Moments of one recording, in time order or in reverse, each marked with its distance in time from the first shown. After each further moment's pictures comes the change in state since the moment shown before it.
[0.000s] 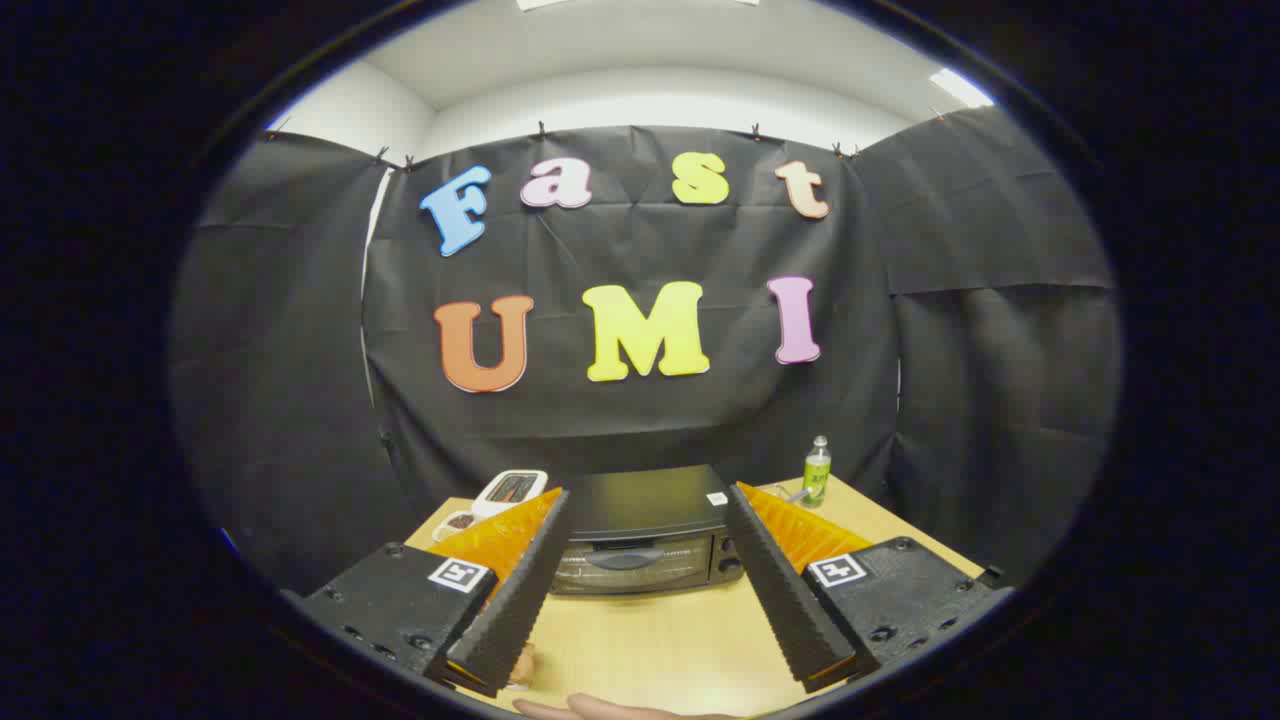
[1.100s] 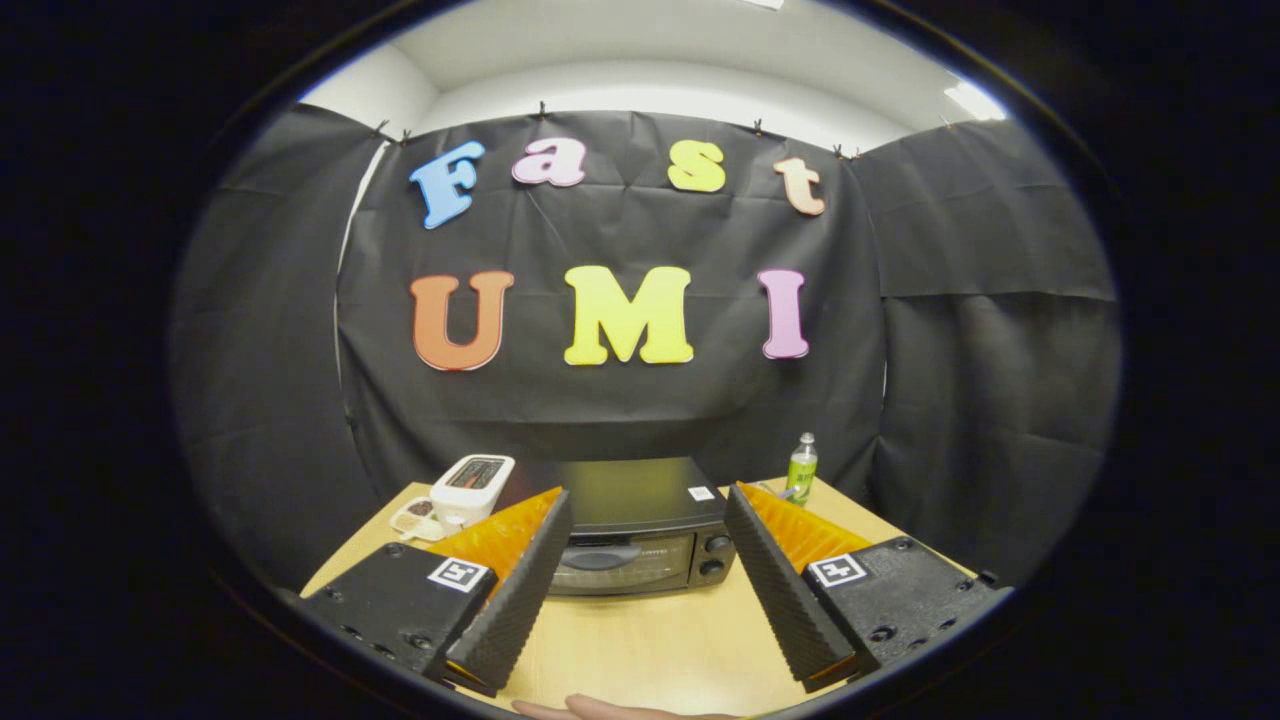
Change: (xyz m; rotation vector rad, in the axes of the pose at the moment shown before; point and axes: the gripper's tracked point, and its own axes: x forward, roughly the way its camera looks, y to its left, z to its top) arm 0.055 -0.009 -0.037 -0.051 0.007 -0.065
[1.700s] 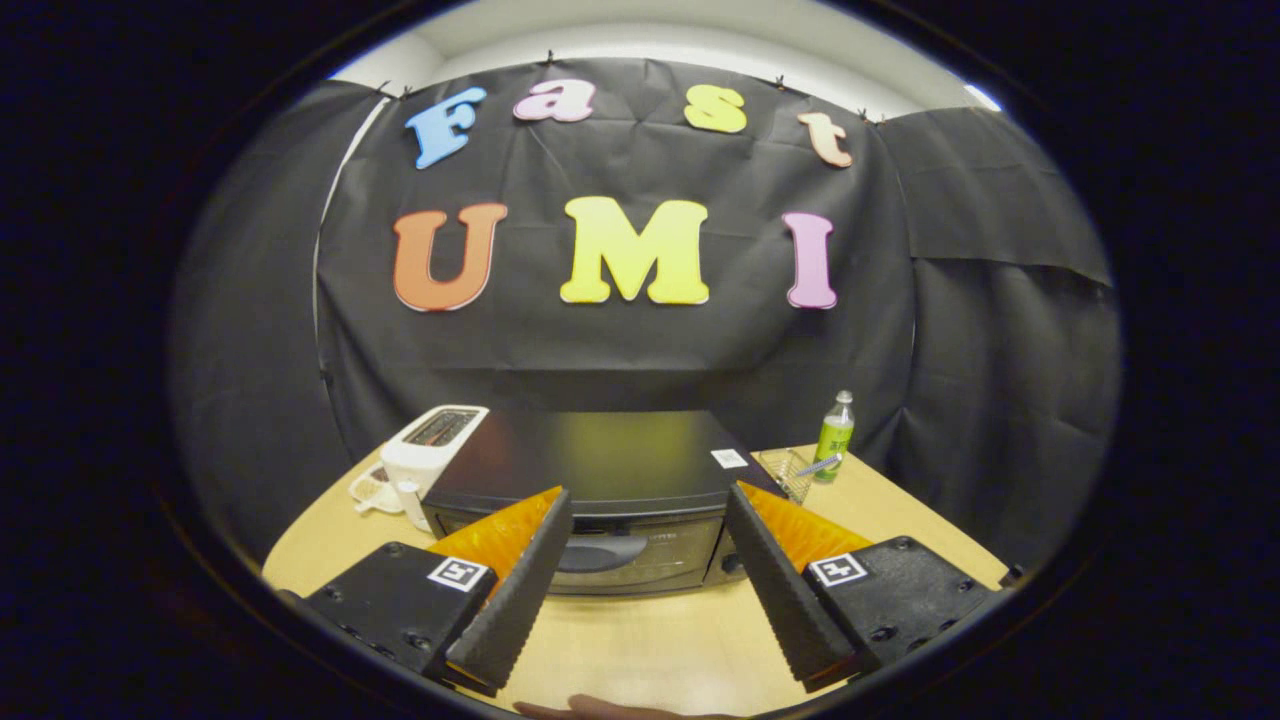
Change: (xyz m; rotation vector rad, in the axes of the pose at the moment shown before) arm 0.117 0.005 -0.087 -0.050 0.137 0.009
